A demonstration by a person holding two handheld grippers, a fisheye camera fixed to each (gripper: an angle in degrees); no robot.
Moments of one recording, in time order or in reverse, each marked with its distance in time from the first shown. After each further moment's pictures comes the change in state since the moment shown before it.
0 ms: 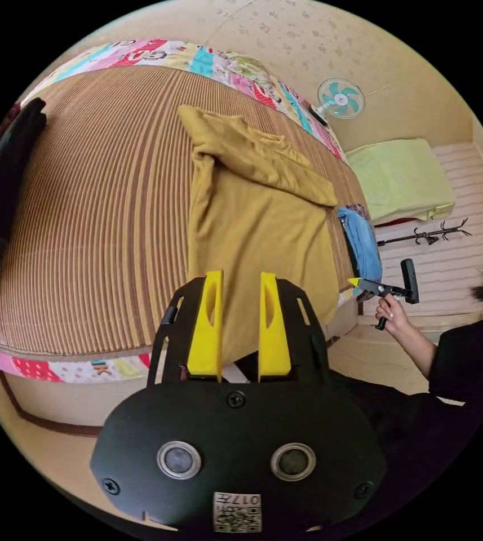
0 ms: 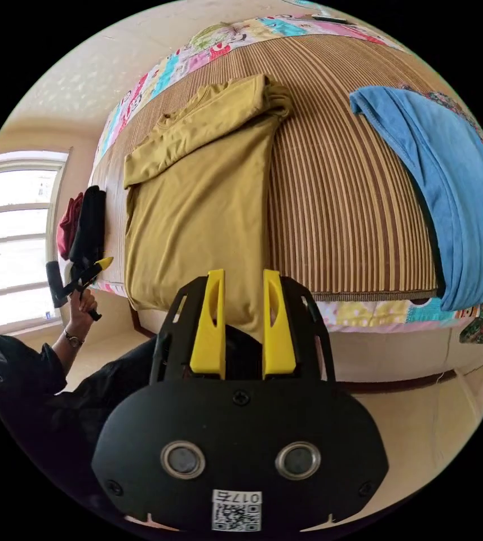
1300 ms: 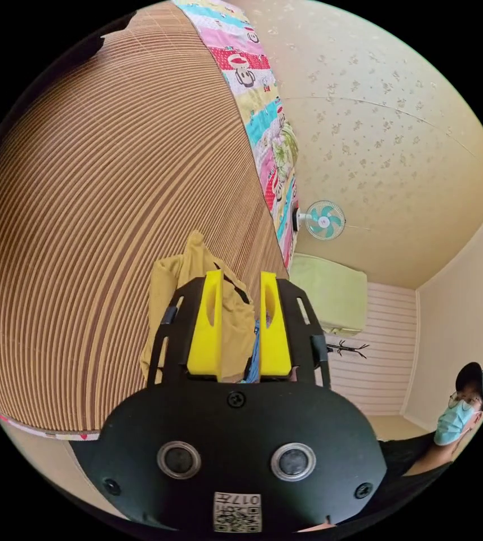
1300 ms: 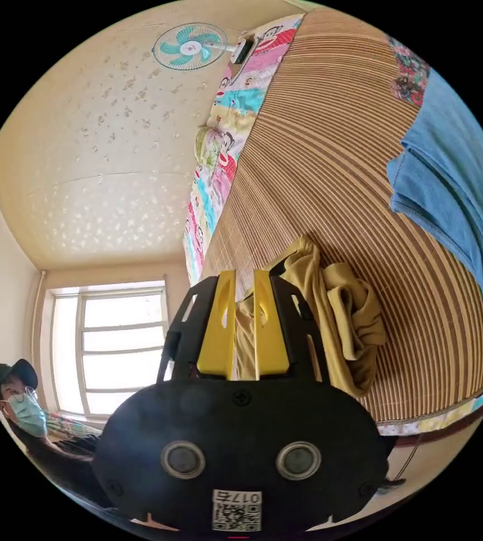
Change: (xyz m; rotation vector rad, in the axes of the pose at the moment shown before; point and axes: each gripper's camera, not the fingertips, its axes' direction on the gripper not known) left arm -0.150 -0.301 -0.070 0.226 0.534 -0.463; right arm 0.051 -0.195 -0.095 0.408 -0.627 0.312
